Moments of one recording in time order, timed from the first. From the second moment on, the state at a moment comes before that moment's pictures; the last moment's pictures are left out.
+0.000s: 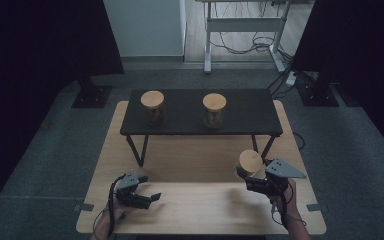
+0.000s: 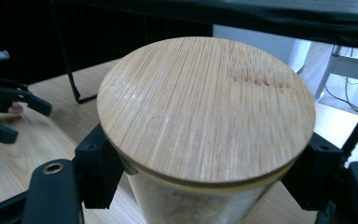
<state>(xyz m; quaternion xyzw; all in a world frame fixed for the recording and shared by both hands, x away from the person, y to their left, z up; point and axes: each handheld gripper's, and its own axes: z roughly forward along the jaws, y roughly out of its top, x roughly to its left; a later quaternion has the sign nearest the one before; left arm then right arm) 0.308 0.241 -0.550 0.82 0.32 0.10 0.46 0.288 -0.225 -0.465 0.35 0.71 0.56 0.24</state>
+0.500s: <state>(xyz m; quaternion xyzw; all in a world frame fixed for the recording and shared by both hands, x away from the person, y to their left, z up) 0.308 0.241 -0.550 0.82 0.32 0.10 0.46 0.291 -0.225 -0.455 0.35 0.71 0.56 0.25</state>
